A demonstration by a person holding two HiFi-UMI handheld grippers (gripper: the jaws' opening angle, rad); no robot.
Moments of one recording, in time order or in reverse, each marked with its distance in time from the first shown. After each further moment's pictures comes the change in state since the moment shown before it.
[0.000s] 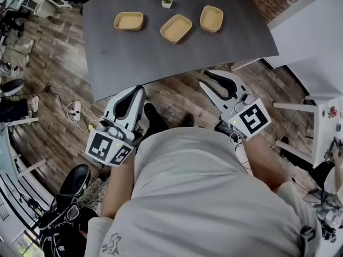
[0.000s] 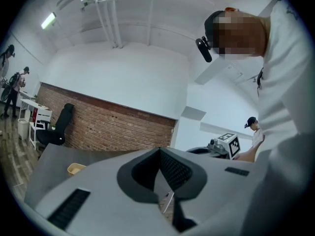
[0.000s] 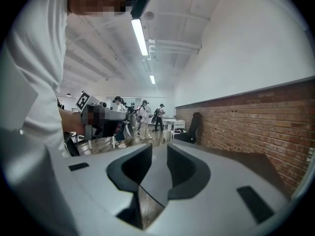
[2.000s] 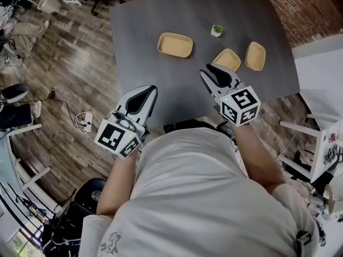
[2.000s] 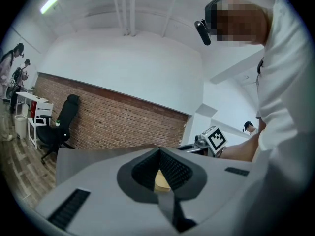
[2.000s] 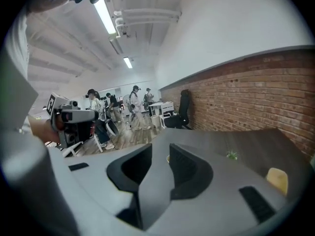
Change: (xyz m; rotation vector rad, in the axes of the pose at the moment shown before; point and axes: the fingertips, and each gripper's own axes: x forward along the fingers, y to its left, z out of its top) left arm 0.012 0.291 0.028 -0.035 0.107 -0.047; right arm 0.324 -0.069 -0.030 0.263 0.232 -0.151
